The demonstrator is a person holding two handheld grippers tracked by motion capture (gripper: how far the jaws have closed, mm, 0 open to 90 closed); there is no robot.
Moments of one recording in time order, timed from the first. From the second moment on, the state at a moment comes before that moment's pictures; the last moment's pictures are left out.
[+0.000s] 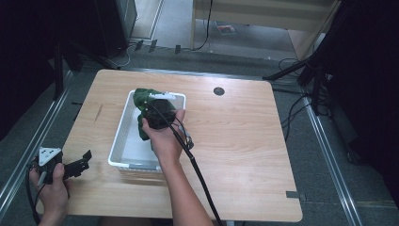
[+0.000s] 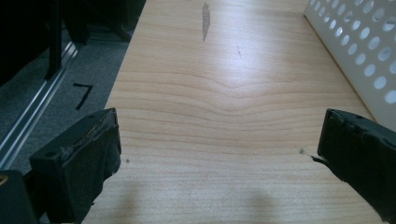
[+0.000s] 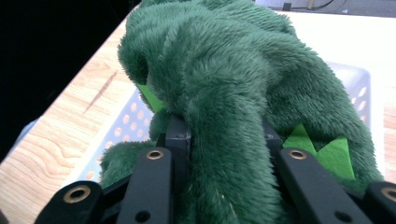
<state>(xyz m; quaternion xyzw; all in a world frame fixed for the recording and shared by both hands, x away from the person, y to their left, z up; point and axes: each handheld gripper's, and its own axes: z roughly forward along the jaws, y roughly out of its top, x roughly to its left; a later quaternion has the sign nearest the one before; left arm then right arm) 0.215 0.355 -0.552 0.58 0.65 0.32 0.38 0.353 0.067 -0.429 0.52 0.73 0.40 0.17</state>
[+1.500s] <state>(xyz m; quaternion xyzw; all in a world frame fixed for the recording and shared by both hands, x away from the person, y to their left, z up) 0.216 0.356 -0.552 0.58 0.65 0.31 0.38 0.364 0.078 -0.460 0.54 0.74 0.36 0.17</state>
